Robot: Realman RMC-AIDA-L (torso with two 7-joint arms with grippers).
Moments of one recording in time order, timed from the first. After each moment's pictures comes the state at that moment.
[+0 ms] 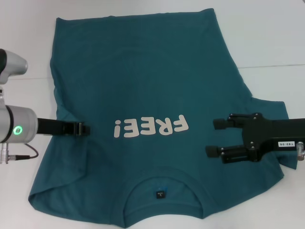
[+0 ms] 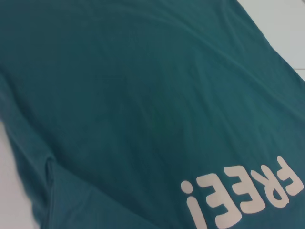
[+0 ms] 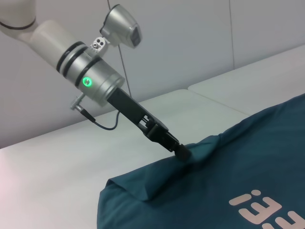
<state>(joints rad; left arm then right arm) -0.62 -2.17 0.97 1.04 2.47 1.17 -2.53 0.46 2.06 -0.81 -0.95 -1.97 -1.63 1.57</state>
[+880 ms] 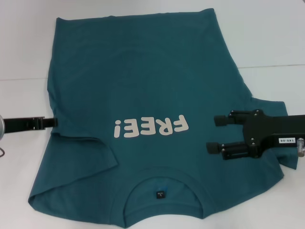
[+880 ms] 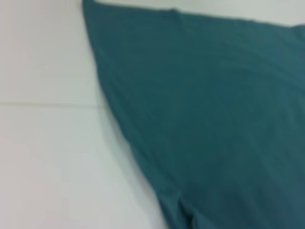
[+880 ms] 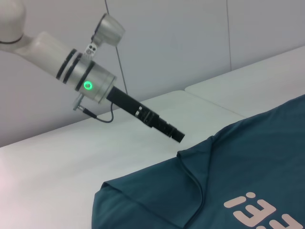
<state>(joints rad) -0.54 -2.15 0.94 1.02 2.53 0.92 -2.51 0.47 2.05 -0.80 -0.95 -1.97 -1.63 1.57</state>
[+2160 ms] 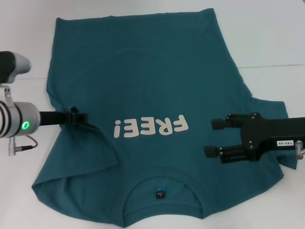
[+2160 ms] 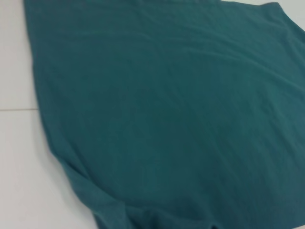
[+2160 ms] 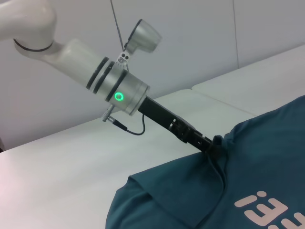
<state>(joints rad) -0.67 -2.16 0.98 0.84 2.52 0.82 -2.49 0.47 2.06 -0.81 -0.96 -1.97 -1.64 1.60</state>
